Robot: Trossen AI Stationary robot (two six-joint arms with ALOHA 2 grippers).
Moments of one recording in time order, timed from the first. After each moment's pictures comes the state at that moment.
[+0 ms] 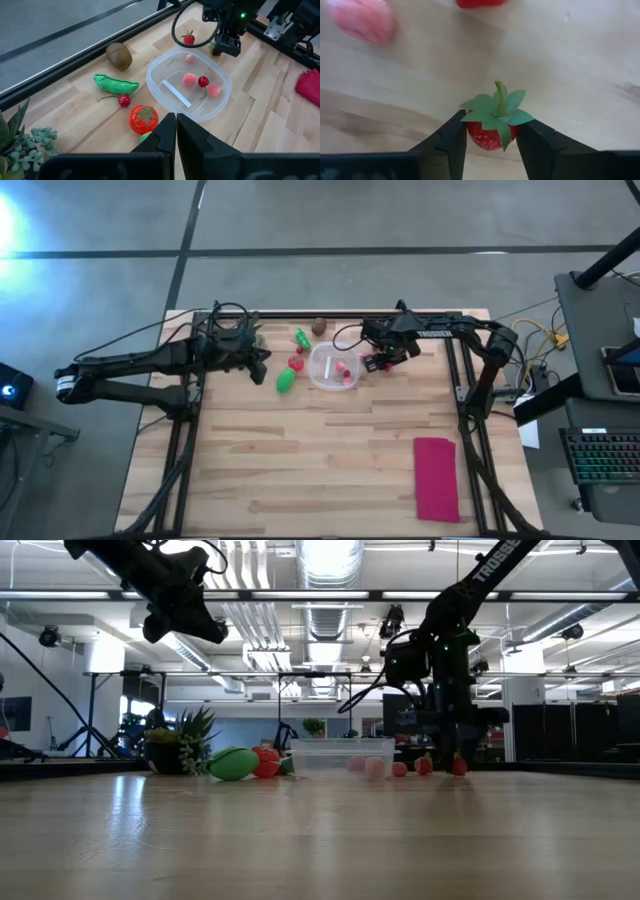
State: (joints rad) left arm 0.25 0.90 0.78 -0.45 -0.23 -0.41; right arm -0.53 1.80 1.11 -0.85 0.05 0.68
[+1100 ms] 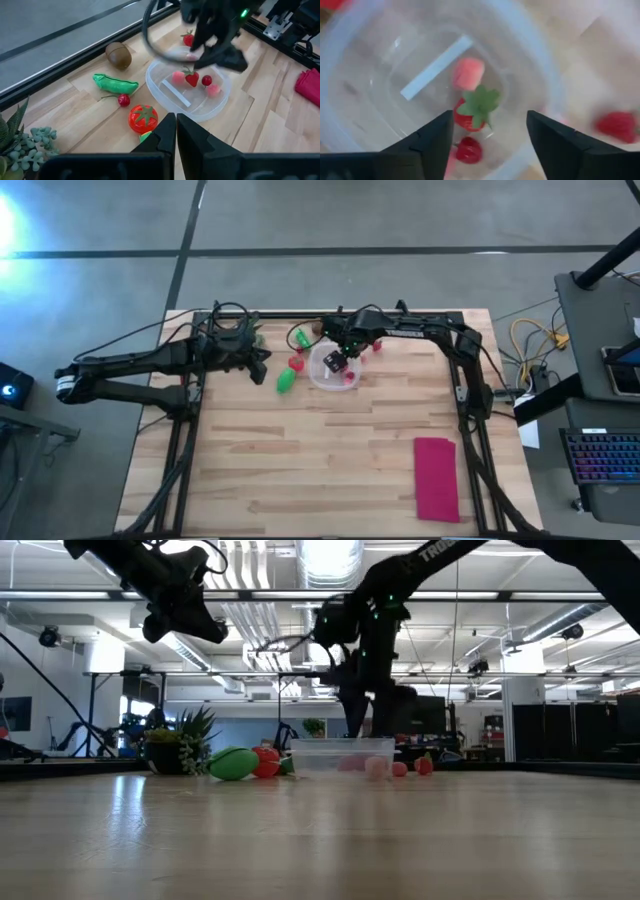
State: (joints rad) left arm 0.25 0.90 0.78 -0.46 -0.23 -0.41; right arm -0.37 2.04 1.67 -0.97 0.08 0.45
